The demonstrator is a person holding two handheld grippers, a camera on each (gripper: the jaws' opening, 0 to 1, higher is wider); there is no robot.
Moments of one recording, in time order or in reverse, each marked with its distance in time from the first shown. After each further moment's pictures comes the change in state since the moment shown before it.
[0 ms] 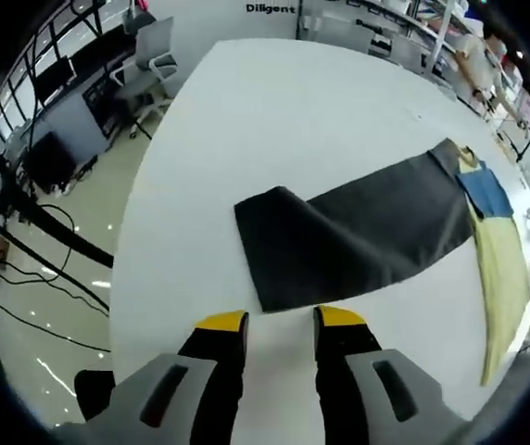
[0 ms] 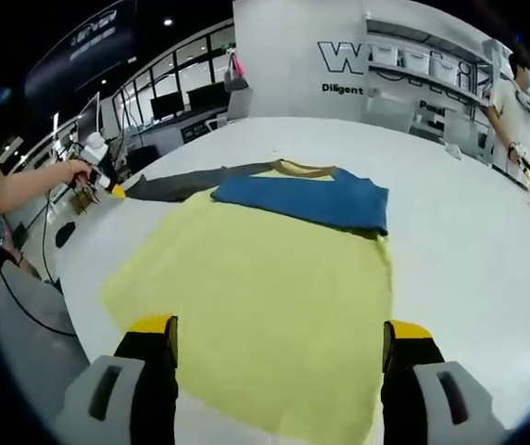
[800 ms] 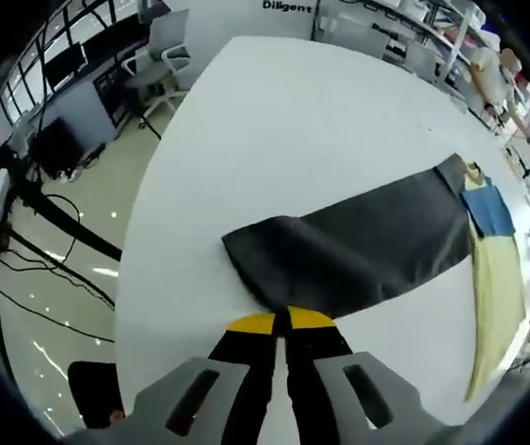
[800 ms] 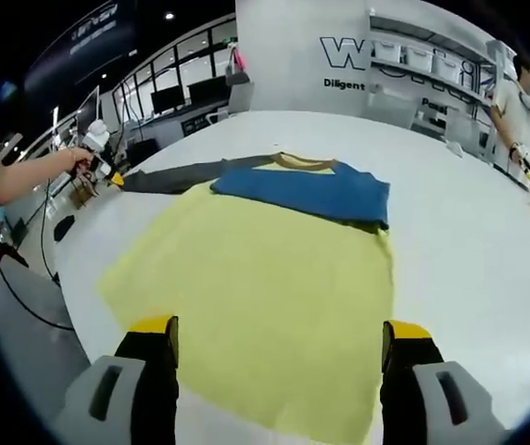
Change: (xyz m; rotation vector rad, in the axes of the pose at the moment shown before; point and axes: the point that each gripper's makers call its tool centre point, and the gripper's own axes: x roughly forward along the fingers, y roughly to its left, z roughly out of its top) left arm 0.009 0.011 0.012 -0.053 0.030 0.035; right arm 0.002 -0.001 -0.006 -0.002 0.026 0.003
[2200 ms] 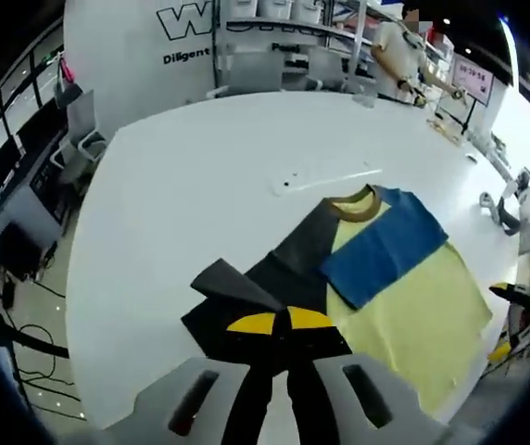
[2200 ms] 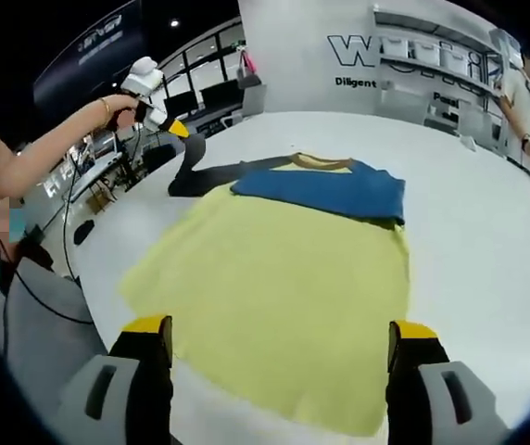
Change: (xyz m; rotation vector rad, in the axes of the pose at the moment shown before) left arm -0.065 -0.248 0.097 0.329 -0.183 -0.195; right arm -0.014 0.010 -0.005 0.021 -0.009 0.088
